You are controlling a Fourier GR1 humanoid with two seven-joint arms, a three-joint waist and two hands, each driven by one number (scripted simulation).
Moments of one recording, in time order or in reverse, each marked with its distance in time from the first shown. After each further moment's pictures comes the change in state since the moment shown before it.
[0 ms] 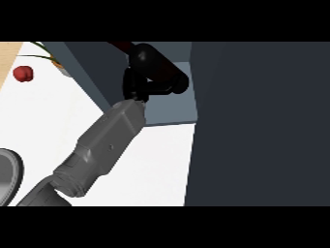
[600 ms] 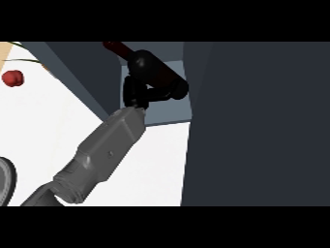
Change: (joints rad) left arm 0.057 0.000 -0.078 -0.037 0.075 0.031 -0.028; right arm -0.031 0.000 0.014 0.017 -0.015 0.010 -0.001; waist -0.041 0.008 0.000
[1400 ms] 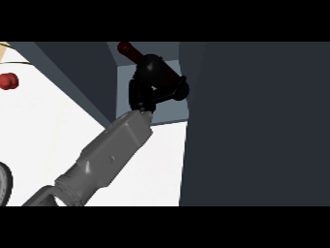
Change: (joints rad) left arm 0.033 0.002 -0.113 -0.127 0.184 0.106 -0.072; right arm -0.001 -0.006 -0.004 0.009 -0.021 0.014 -0.008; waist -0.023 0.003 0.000
